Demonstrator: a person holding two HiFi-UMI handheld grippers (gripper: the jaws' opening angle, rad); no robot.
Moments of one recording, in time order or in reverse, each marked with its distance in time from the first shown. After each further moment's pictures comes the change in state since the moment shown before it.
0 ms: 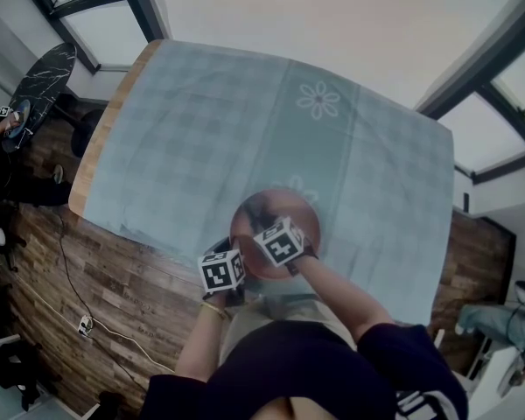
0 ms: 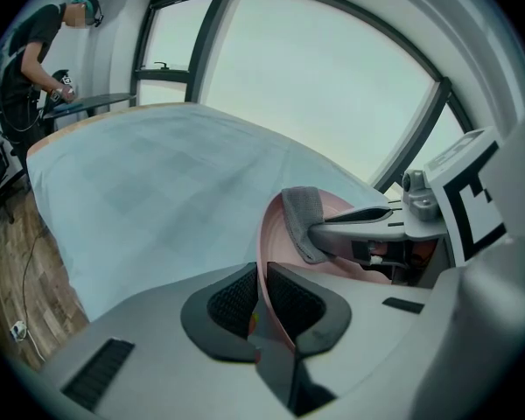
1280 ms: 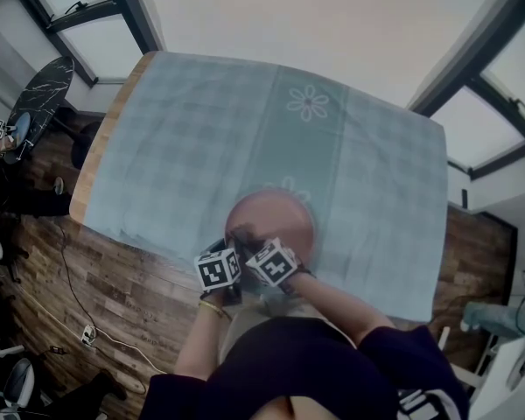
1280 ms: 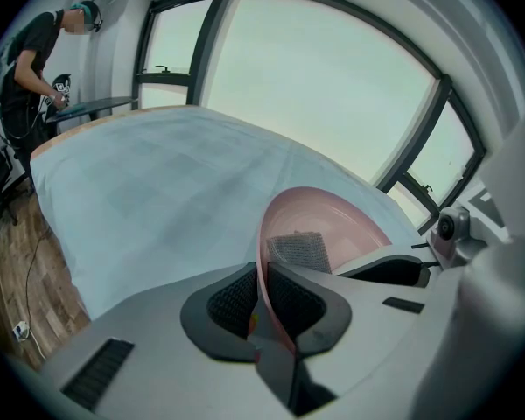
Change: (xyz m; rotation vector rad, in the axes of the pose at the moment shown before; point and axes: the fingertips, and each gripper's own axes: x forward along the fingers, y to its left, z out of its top) left arm 0.000 0.001 0.001 0.013 -0.016 0.015; right arm -0.017 0.072 -0.032 0.009 0.006 0.201
